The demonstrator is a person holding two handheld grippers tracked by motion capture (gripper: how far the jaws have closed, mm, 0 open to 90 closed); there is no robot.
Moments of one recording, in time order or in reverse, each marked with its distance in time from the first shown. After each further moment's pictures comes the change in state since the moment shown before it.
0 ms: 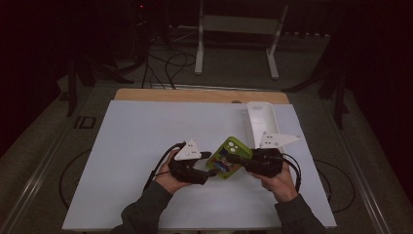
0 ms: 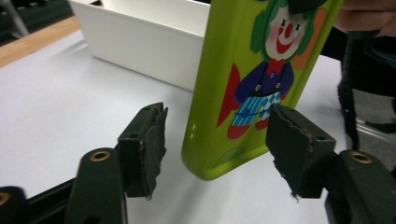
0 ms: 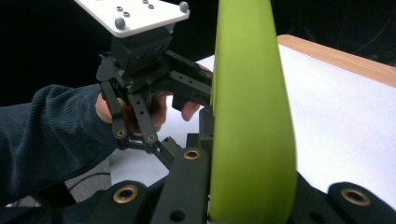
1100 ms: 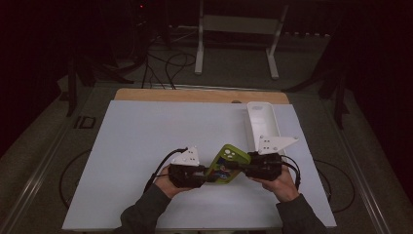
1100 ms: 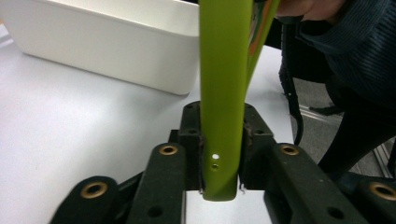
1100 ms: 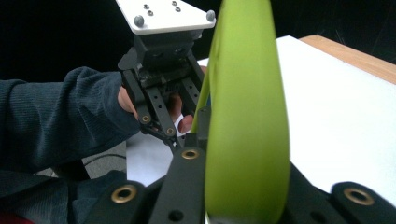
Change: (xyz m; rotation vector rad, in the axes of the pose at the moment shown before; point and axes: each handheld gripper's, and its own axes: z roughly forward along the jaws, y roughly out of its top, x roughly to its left) left arm -0.003 -0.012 0.000 -0.008 -0.189 0.023; right arm 0.003 -0.002 0.001 0.023 0.101 -0.083
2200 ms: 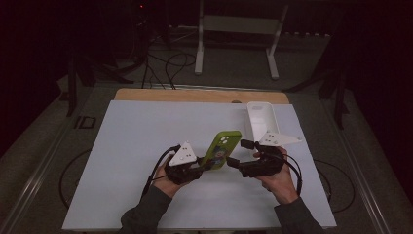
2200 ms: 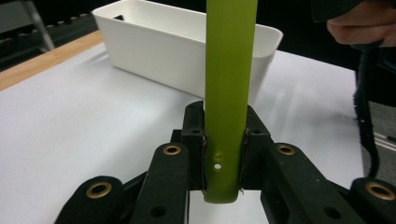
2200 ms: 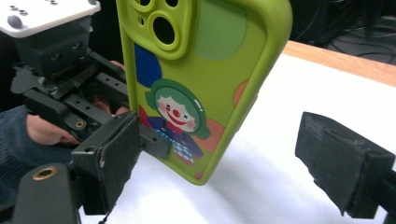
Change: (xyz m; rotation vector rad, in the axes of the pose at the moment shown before) left arm -0.002 0.003 -0.008 -0.059 0.293 -0.020; right arm -0.006 -0.004 0.000 -0.014 -0.319 0.163
